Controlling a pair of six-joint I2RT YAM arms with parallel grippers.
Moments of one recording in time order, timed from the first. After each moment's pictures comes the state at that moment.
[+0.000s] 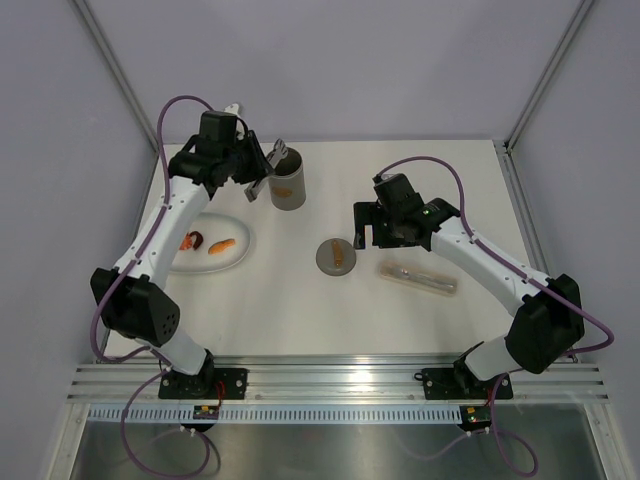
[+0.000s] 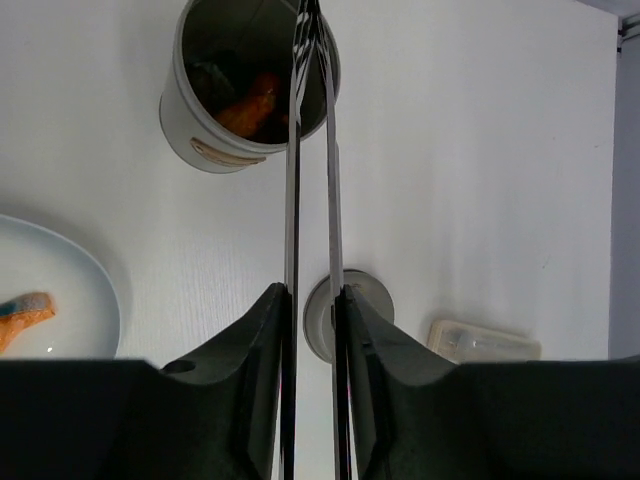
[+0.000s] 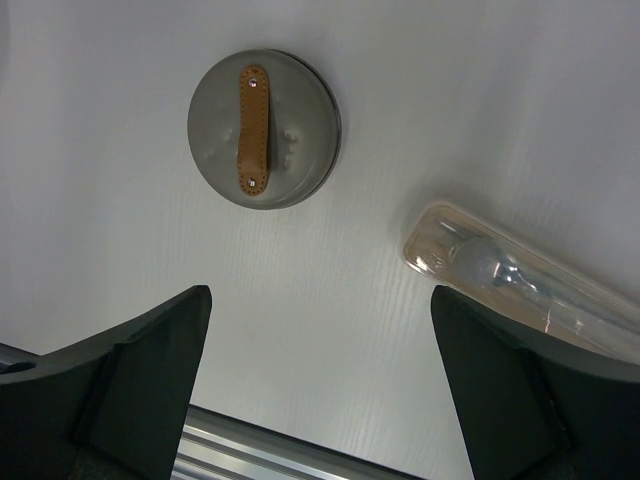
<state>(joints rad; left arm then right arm) -0.27 1.61 1.65 -0.70 0.12 -0.53 0.60 1.47 1.25 -0.71 0.05 0.46</state>
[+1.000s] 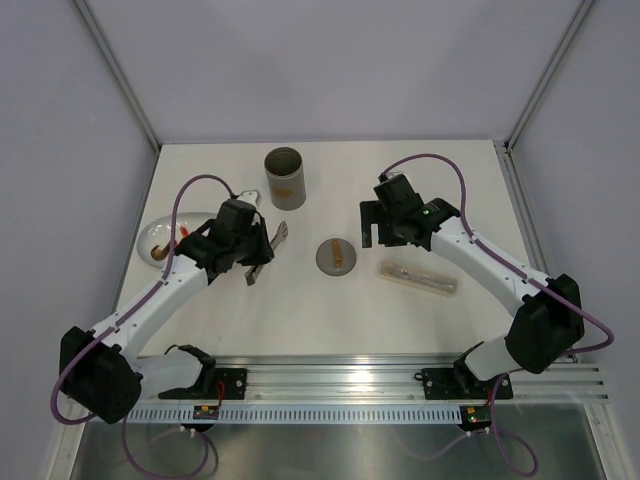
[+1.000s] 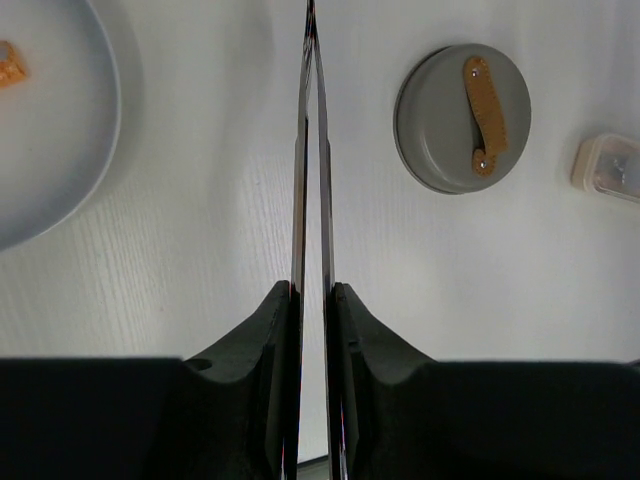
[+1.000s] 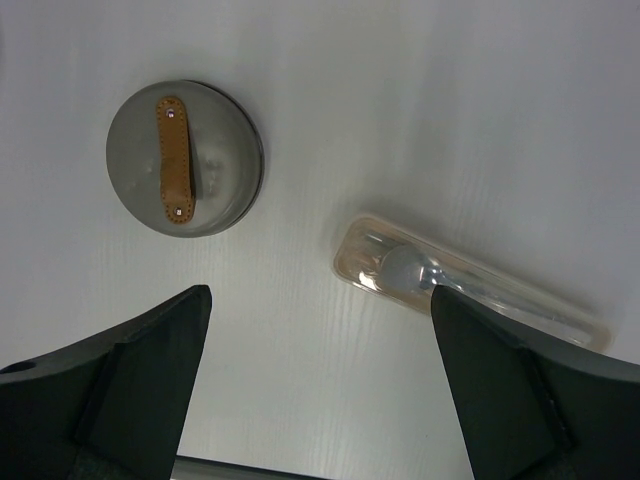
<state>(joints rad) -0.48 1.16 0.93 -0.61 -0.02 -0.50 0.60 1.47 1.25 -0.73 0.21 0.43</state>
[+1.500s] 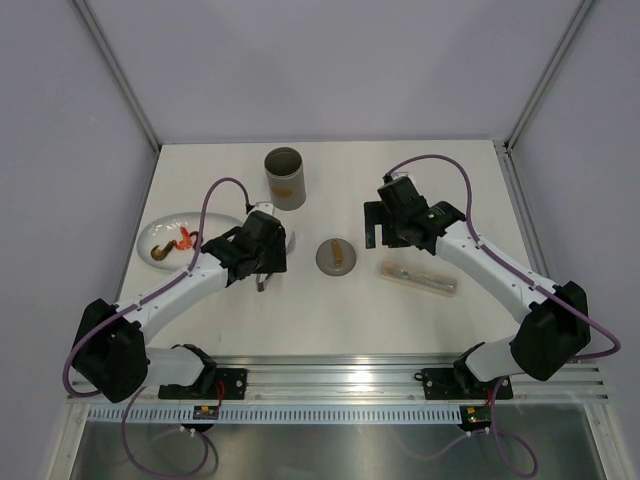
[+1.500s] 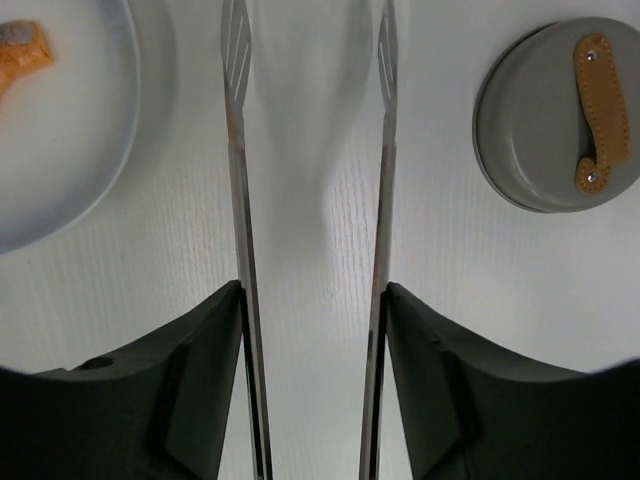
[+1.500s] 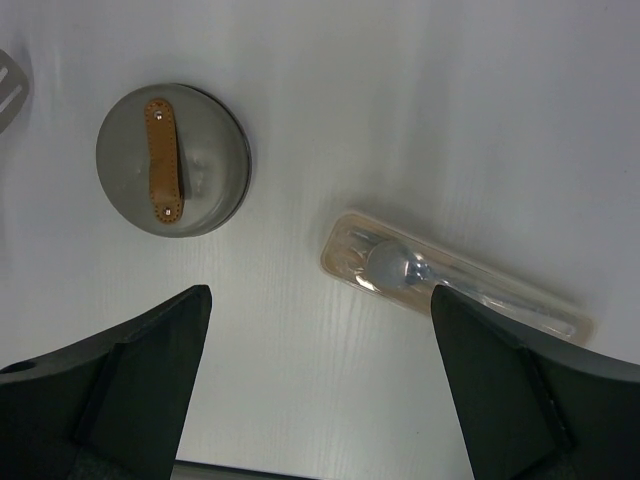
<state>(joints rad) -0.61 1.28 0.88 -0.54 -0.25 -0.52 0.60 1.43 1.23 -0.73 0.24 0.43</state>
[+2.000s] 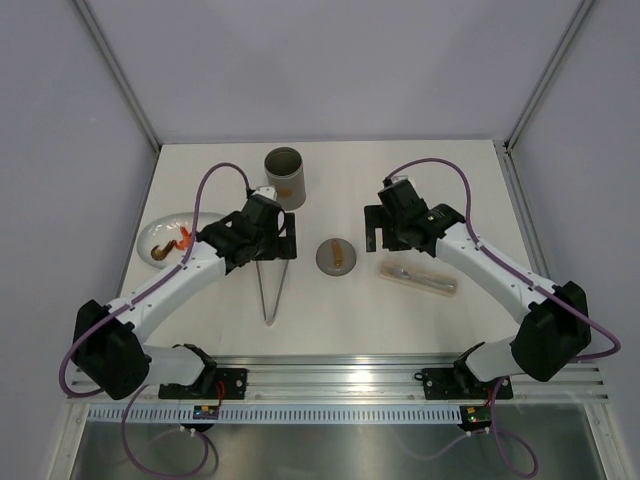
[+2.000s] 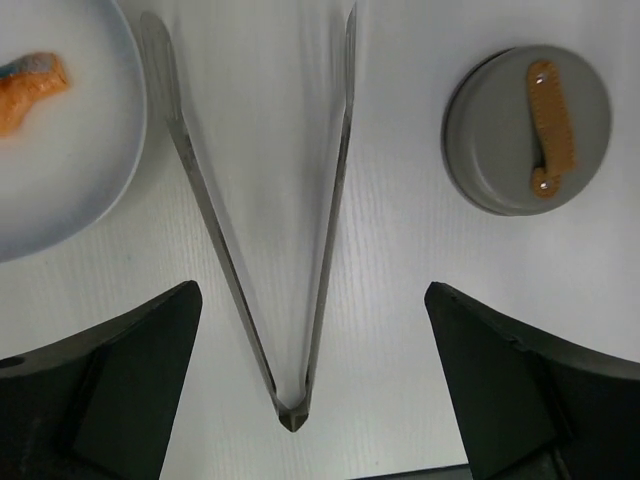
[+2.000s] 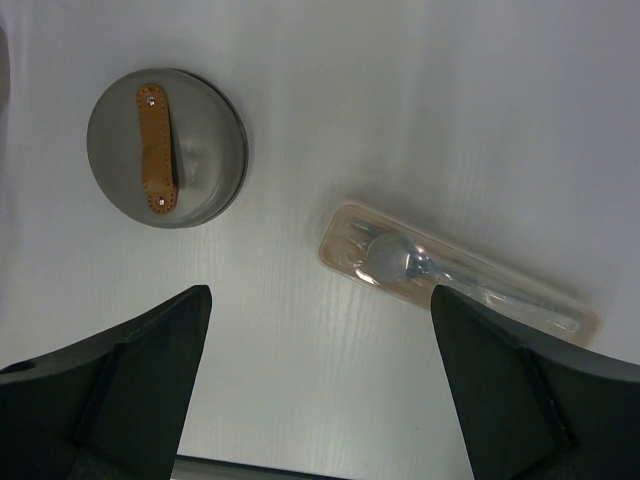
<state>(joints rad) -0.61 1.30 1.00 -0.65 -0.25 -0.52 0.60 1.42 1.21 -0.73 0.24 0.43</state>
